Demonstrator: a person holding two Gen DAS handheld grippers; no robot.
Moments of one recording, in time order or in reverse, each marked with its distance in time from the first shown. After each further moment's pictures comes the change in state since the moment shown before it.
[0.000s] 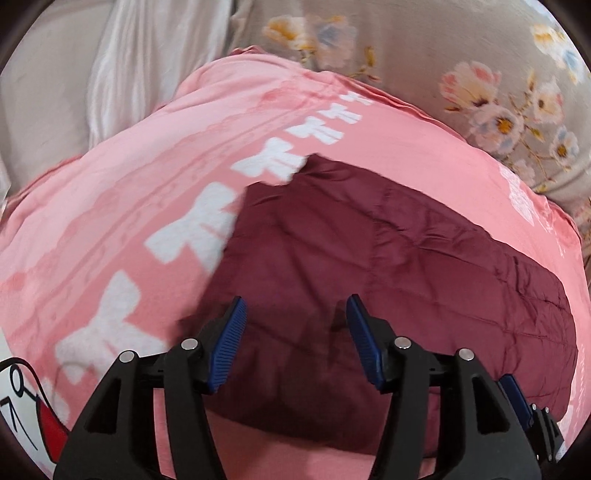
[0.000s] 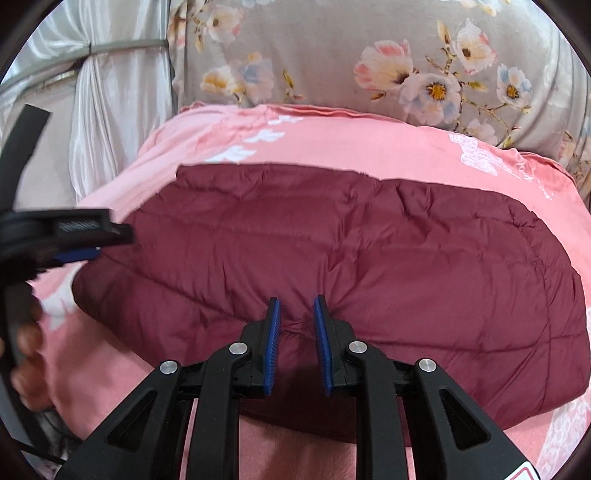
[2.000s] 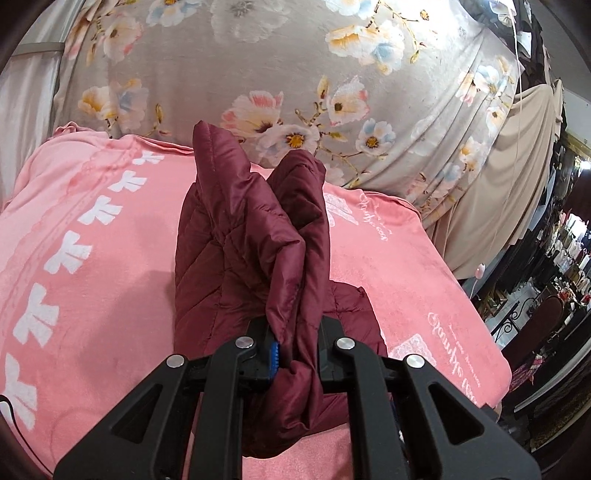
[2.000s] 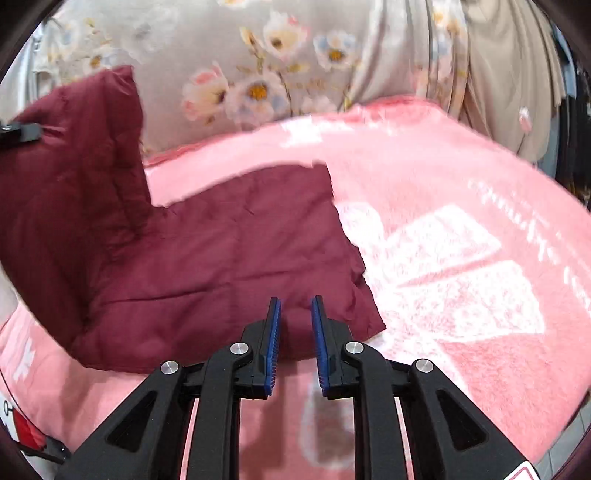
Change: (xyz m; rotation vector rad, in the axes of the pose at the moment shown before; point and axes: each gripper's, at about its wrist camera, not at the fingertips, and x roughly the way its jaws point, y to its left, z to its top) left arm -0.132 -0.193 0.001 0.300 -0.107 -0.565; right arm -0.086 -0.194 -0.070 0.408 -0.053 -0.235
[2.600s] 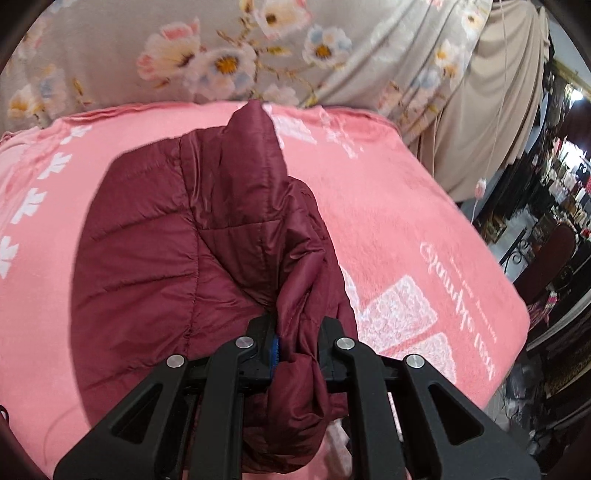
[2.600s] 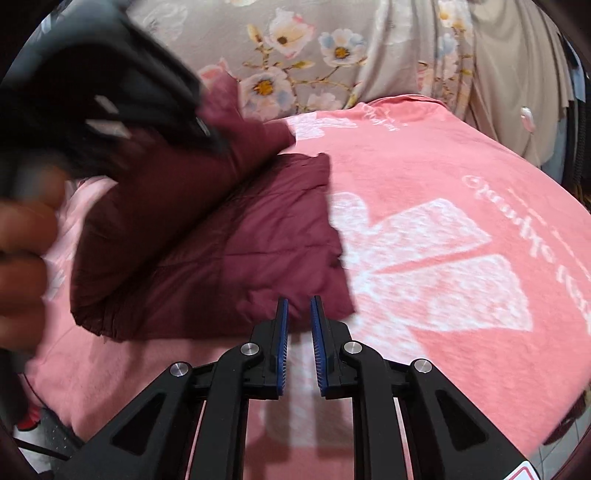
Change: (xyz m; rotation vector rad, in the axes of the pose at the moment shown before) left arm 0.140 -0.098 -0.053 0.169 0.270 -0.021; right arm -0.039 -0.032 -0.020 -0.024 -0.015 0.018
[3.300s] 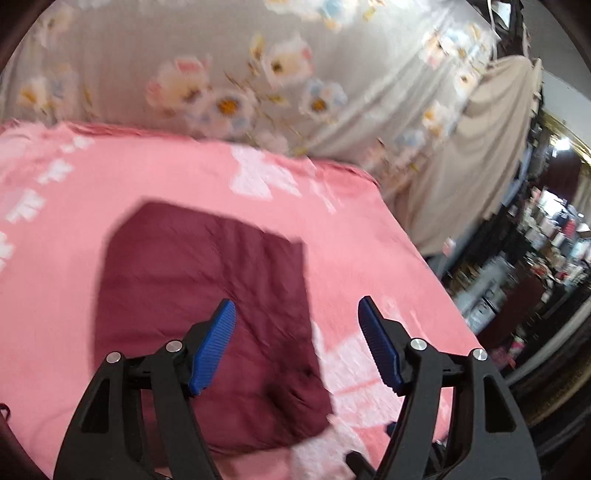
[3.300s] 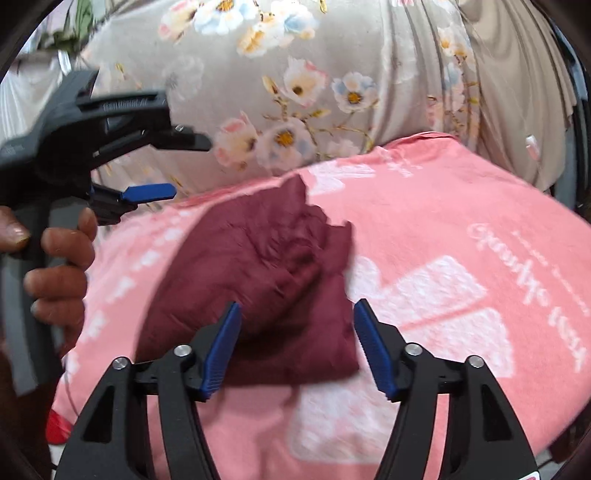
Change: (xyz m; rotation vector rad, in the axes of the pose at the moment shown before) left arm -0.090 0.023 0.033 -0.123 -0.208 -0.087; right arm -0.019 -0.007 0.046 0.053 -0.147 0.201
